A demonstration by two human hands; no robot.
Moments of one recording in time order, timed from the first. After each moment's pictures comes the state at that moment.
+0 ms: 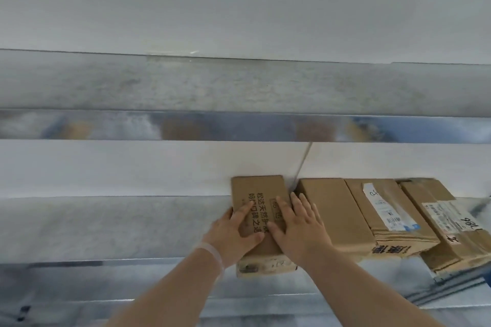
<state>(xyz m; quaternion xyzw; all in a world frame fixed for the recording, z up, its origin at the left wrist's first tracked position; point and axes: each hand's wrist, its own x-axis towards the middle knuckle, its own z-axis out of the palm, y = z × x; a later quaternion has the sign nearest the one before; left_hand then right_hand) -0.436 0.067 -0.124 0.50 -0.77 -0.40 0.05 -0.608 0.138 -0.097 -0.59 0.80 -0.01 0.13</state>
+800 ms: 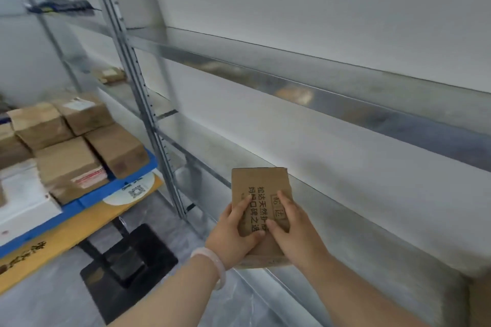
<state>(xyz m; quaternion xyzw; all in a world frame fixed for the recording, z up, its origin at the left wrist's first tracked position) -0.206 0.191 -0.091 0.70 -0.53 -0.31 0.36 -0.366 0.121 -0.094 -0.75 0.50 -0.23 0.37</state>
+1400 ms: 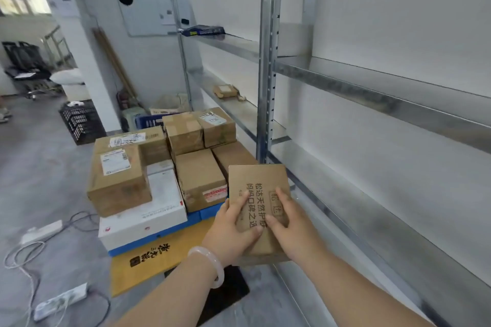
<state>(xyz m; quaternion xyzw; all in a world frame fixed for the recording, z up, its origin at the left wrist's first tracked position) 0.112 0.277 -0.061 0.78 -0.40 -0.21 0.43 -0.015 0.152 -0.056 -0.83 0.33 -0.18 0.42</state>
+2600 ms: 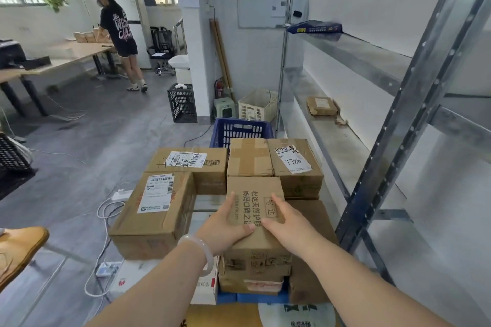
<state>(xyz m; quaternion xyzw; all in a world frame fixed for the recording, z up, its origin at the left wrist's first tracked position) 0.387 0.196 -0.034 0.85 -0.13 -0.25 0.45 0.329 0.017 -0.037 -0.87 0.15 0.07 0.46</state>
